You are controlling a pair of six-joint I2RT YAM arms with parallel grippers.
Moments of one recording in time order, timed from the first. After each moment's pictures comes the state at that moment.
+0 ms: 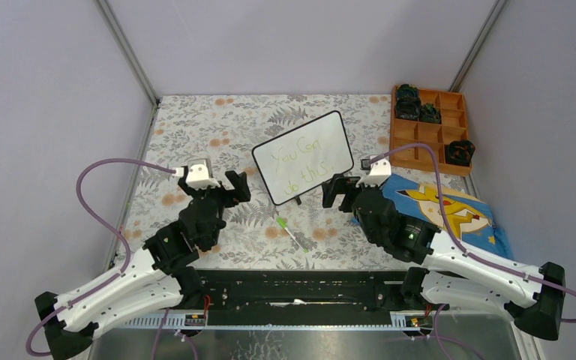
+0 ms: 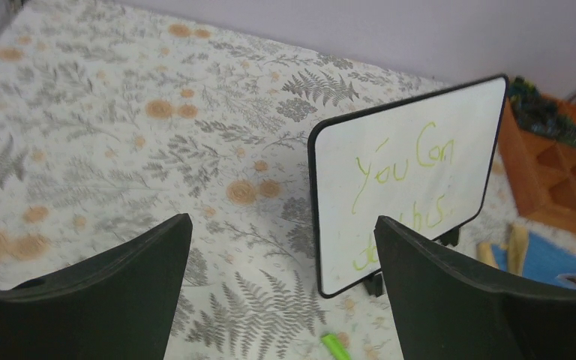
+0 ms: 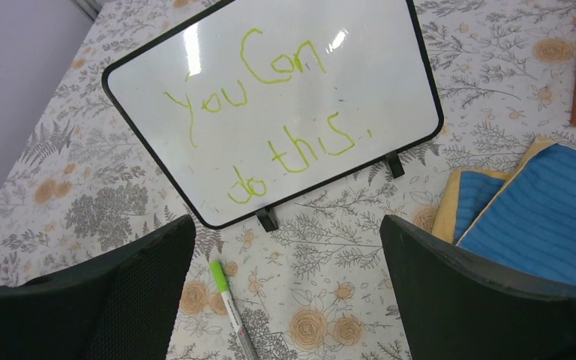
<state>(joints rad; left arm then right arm) -0.94 0.65 0.62 -0.14 -0.86 -0.34 1.05 0.89 0.73 -0.19 0.73 0.54</state>
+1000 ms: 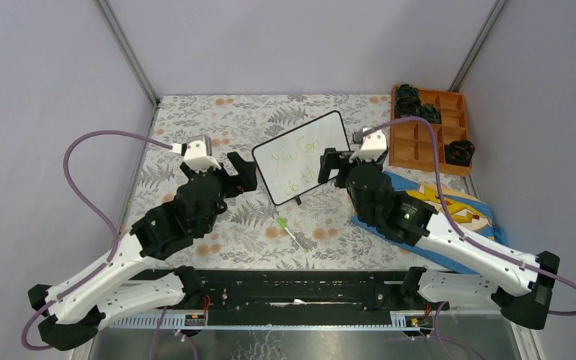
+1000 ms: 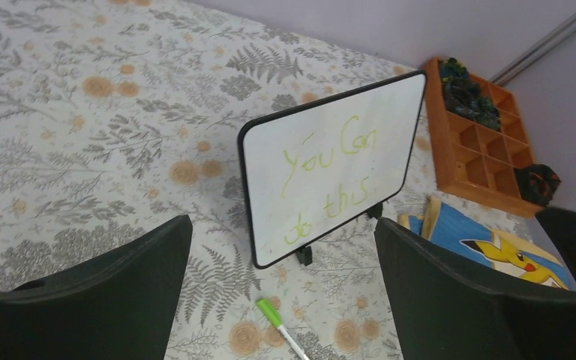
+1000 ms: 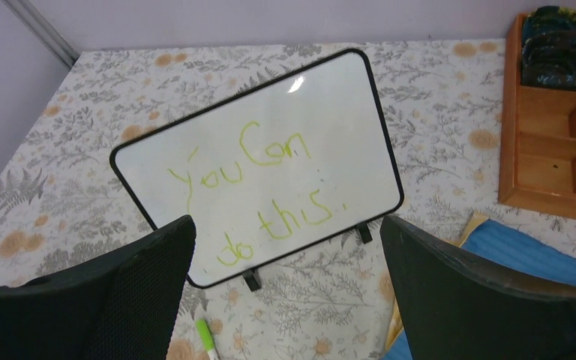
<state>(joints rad) -0.94 0.79 0.96 -0.50 -0.77 -0.62 1.03 0.99 0.95 -0.22 0.83 0.35</state>
